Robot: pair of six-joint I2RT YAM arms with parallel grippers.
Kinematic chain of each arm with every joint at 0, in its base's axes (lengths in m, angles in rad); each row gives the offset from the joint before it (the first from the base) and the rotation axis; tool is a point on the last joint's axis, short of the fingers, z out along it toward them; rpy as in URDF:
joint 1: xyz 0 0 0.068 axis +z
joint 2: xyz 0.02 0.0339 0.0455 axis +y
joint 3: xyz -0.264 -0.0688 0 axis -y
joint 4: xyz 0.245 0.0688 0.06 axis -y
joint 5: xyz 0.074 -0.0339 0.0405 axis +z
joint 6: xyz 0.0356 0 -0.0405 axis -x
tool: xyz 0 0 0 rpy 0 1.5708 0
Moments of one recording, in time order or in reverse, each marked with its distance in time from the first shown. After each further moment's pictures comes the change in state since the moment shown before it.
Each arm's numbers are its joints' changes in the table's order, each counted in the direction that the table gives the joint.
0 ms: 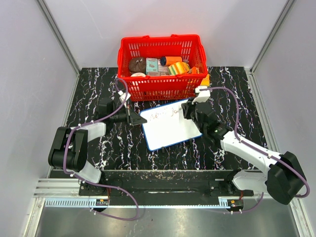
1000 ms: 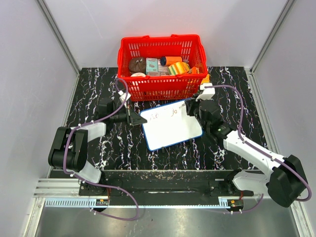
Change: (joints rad) left arm -0.002 0.000 0.000 0.001 0.000 -0.002; right arm -0.034 -0.031 0.034 -0.018 -0.013 0.005
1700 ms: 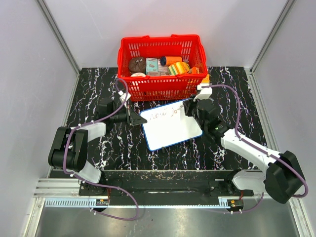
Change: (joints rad) left arm -0.002 0.000 0.000 -0.005 0.003 0.000; right arm -0.003 0.054 0.002 0.014 0.028 -0.005
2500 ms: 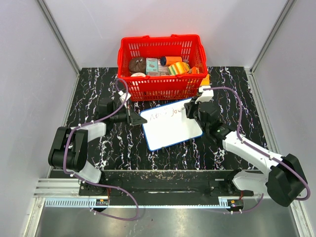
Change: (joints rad) left arm 0.000 0.000 0.000 0.000 0.000 0.000; right arm -0.001 -0.034 -0.035 -0.014 0.000 -0.011
